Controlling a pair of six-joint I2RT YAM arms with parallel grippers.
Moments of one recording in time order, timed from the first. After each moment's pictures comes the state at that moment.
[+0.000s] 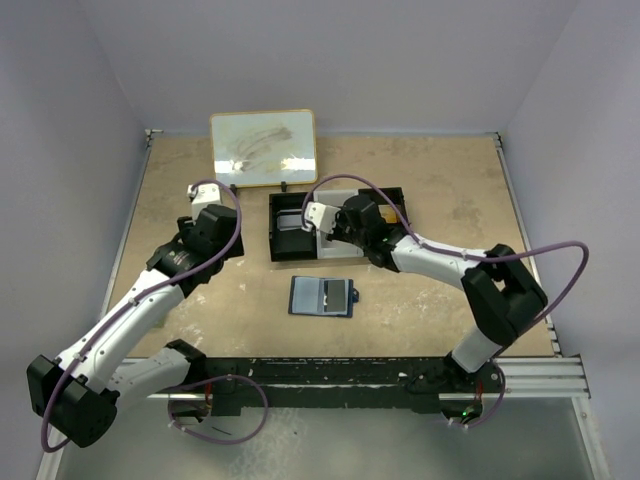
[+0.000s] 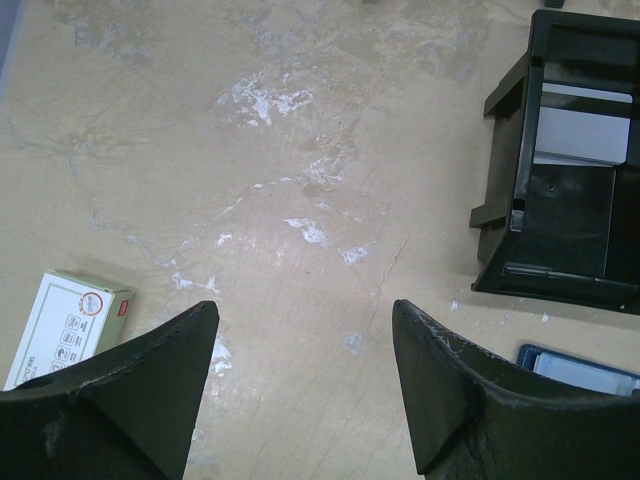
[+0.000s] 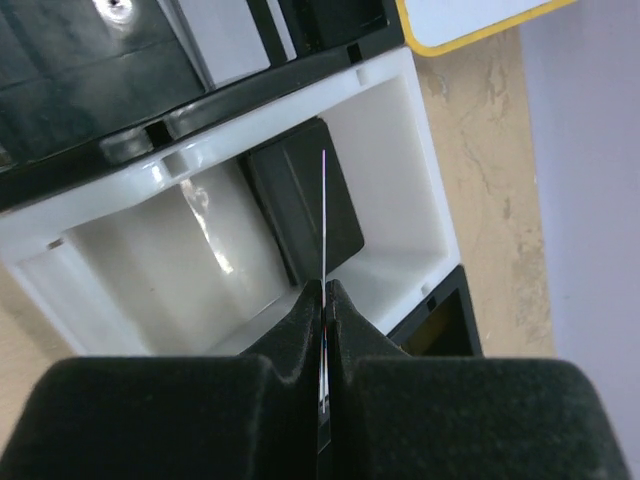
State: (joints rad) left arm -0.51 1.00 0.90 -0.70 -0.60 -0.48; right arm 0.70 1.64 0.96 0.11 0.11 -0.80
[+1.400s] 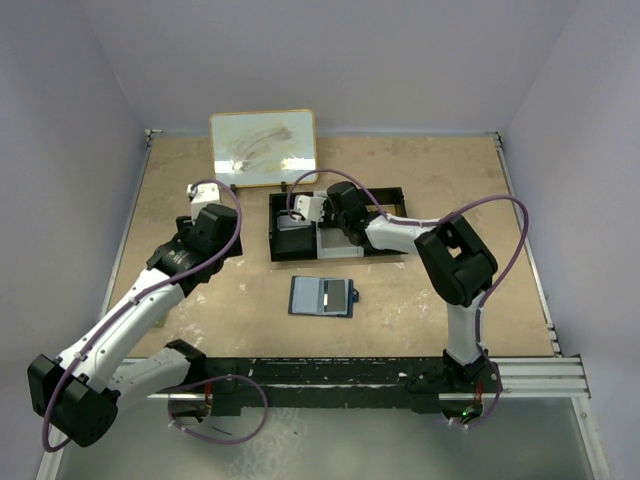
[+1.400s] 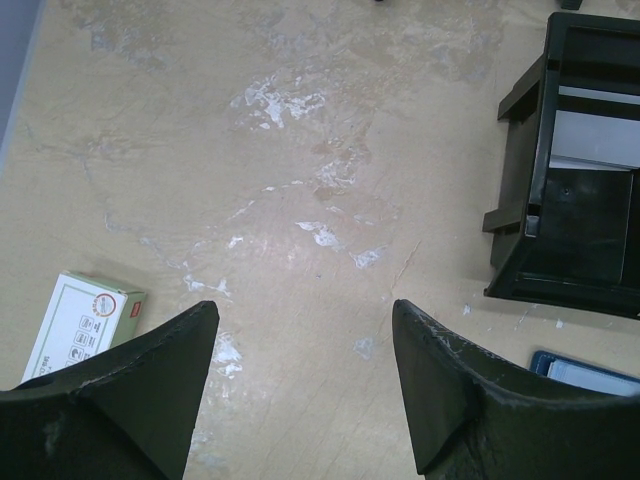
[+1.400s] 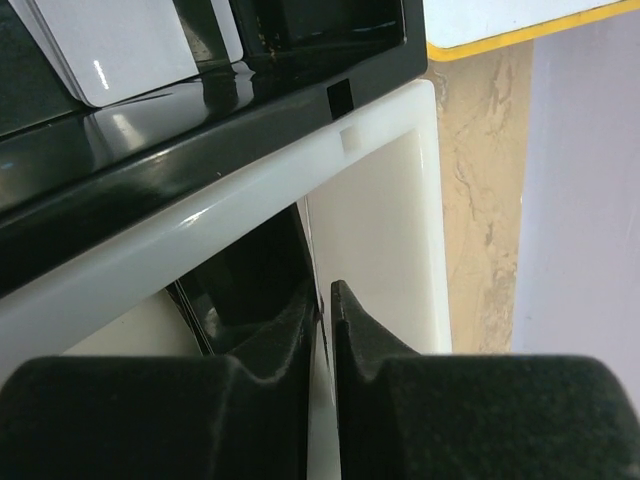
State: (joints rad) left arm -0.50 1.01 0.90 -0.70 -0.61 -0.47; right arm 0.65 1.98 1.20 0.13 0.17 -0.99
